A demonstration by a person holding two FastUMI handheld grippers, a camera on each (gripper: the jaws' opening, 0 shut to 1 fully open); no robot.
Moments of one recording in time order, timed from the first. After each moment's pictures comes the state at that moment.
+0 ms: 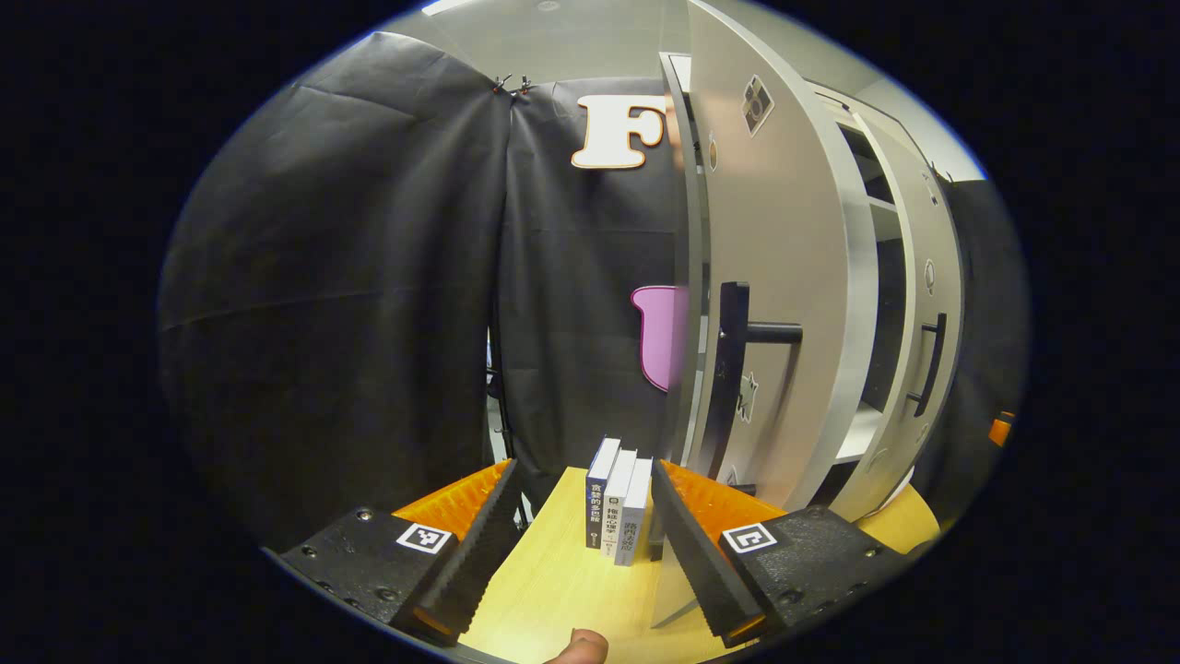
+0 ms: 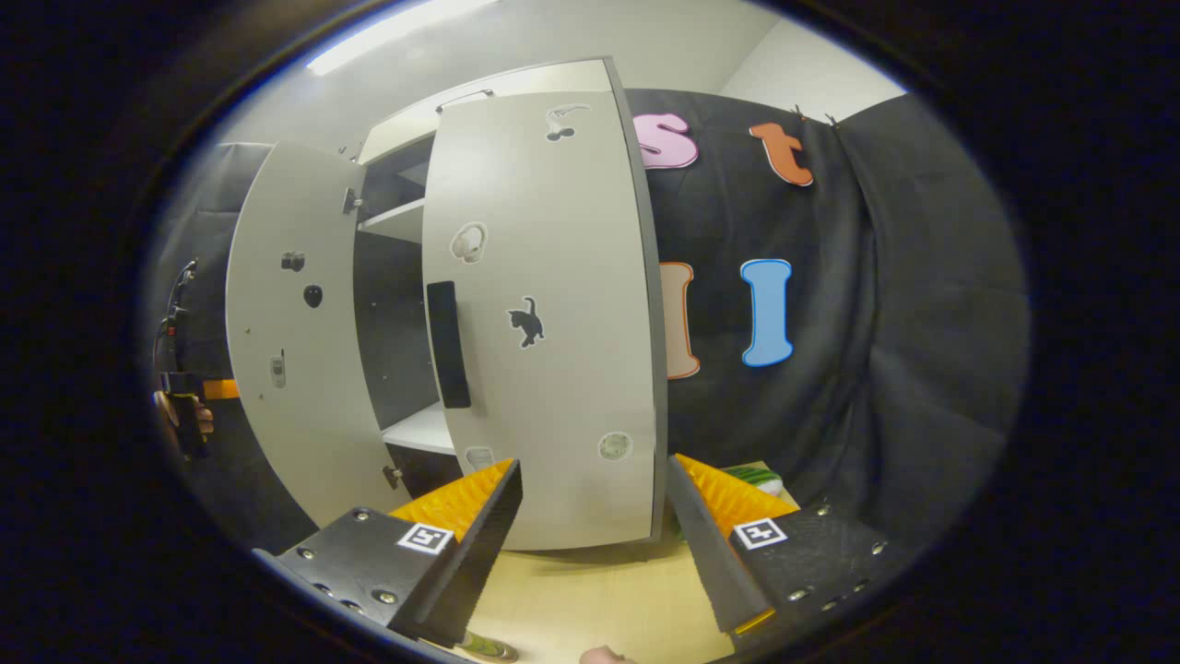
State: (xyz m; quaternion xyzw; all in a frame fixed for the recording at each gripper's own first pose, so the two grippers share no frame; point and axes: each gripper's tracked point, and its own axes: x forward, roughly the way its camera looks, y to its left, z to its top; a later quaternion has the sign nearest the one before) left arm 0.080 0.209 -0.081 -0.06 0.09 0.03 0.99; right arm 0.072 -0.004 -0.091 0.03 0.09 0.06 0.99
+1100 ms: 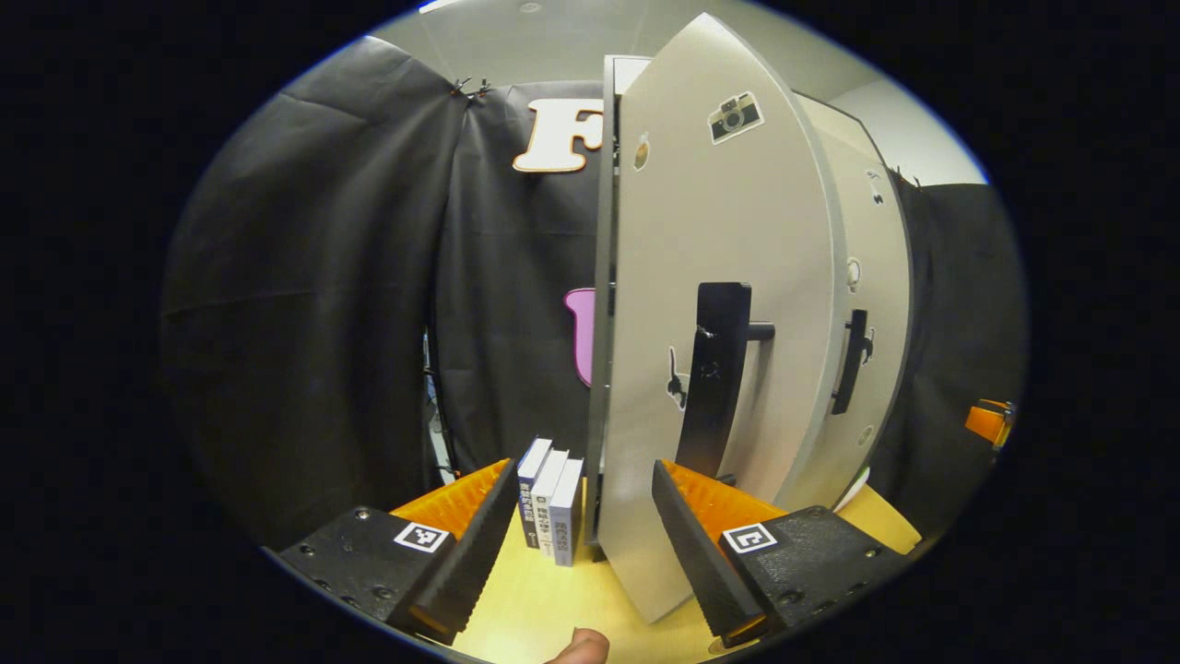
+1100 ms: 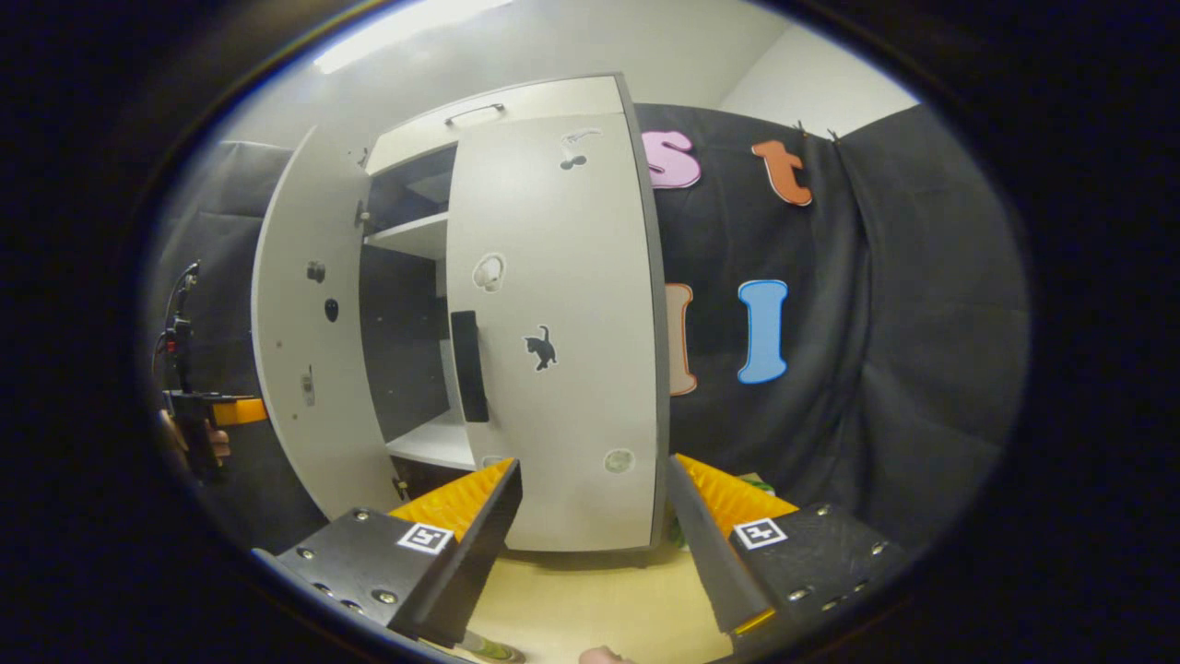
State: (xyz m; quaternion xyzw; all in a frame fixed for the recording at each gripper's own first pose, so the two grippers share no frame) left arm 0.081 0.121 -0.073 -0.06 0.07 -0.06 0.99; right arm 0.058 0.012 -0.060 0.02 0.07 0.06 1.00
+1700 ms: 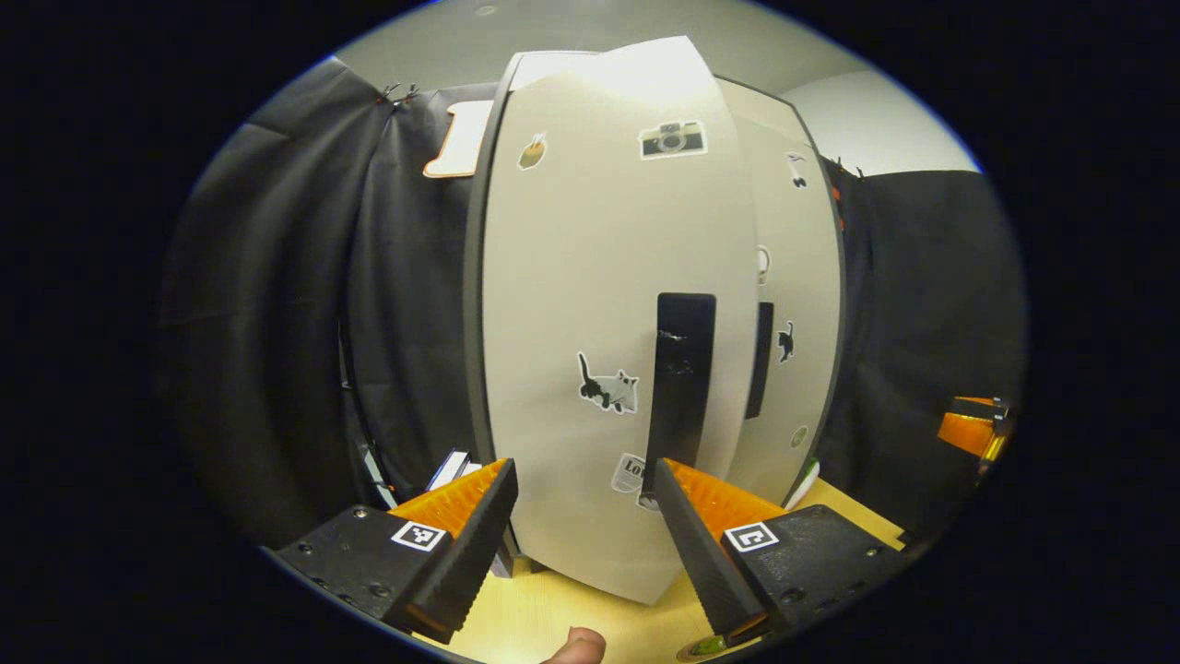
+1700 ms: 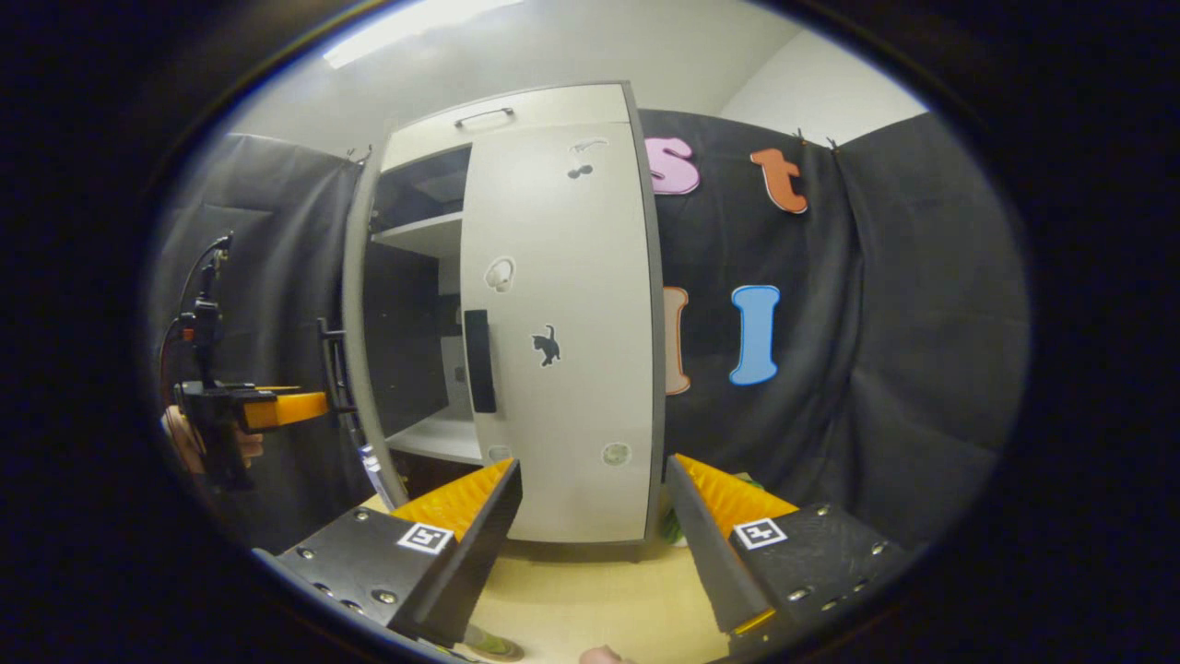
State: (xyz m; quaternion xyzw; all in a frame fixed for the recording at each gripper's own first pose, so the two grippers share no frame) left arm 0.091 0.027 -0.052 -0.03 0.05 -0.14 0.99; right arm 0.032 0.008 -0.055 0.01 0.07 0.04 1.00
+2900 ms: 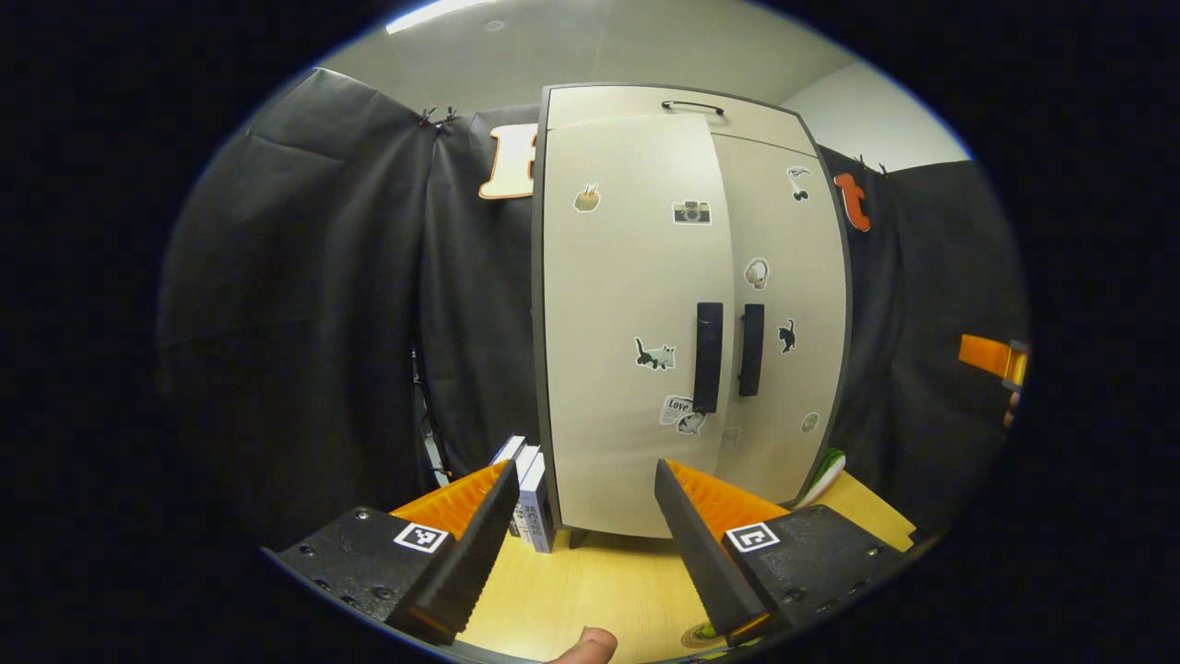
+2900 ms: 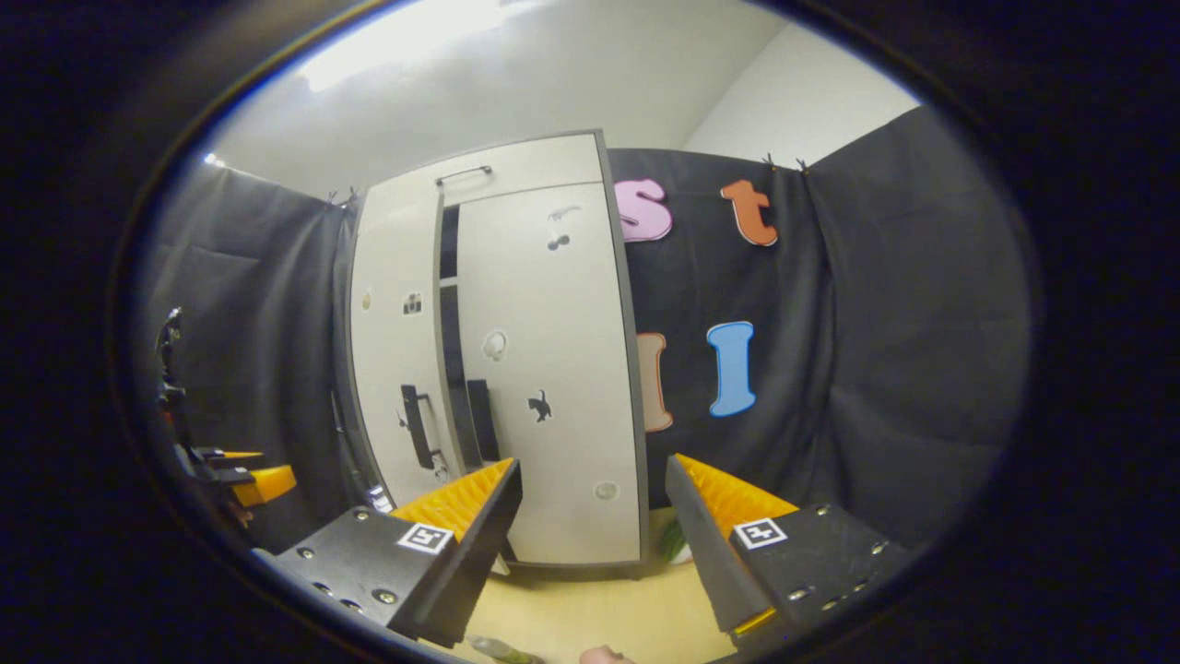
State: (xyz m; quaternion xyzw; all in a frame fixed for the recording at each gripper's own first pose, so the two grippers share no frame) left arm 0.002 0.074 -0.045 -0.03 0.07 -0.06 1.00; right arm -0.003 -0.004 0.034 0.04 0.00 0.02 1.00
